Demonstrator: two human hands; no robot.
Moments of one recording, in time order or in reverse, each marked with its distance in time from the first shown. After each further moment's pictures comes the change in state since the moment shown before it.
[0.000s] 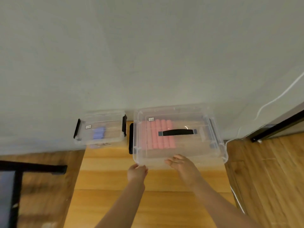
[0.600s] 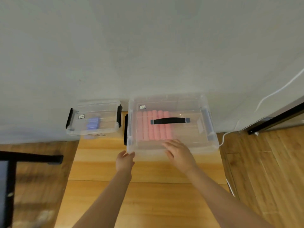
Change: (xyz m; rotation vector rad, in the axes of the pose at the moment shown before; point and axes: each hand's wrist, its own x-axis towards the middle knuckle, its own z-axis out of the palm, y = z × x) left_hand 0.030 0.002 -0.016 0.098 0.016 0.123; right_hand 0.013 0.009 -0.003 0.131 0.138 0.126
